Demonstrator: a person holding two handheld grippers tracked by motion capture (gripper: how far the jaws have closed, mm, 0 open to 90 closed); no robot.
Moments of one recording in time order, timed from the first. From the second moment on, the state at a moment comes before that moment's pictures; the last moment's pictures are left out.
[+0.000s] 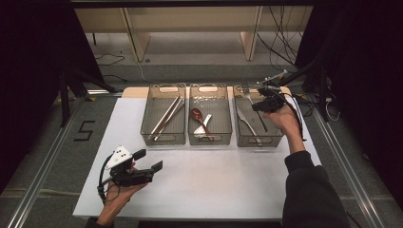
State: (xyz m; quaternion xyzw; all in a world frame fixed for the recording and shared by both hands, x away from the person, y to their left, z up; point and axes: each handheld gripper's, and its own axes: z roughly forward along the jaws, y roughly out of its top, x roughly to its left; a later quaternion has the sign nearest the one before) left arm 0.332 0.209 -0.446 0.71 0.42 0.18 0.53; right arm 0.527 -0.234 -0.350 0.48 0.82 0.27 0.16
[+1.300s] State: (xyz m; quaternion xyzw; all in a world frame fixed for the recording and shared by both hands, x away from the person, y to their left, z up) left arm 0.332 0.210 -0.446 0.71 0.42 0.18 0.53; right arm 0.539 -0.236 -0.384 0.50 0.81 0.26 0.16
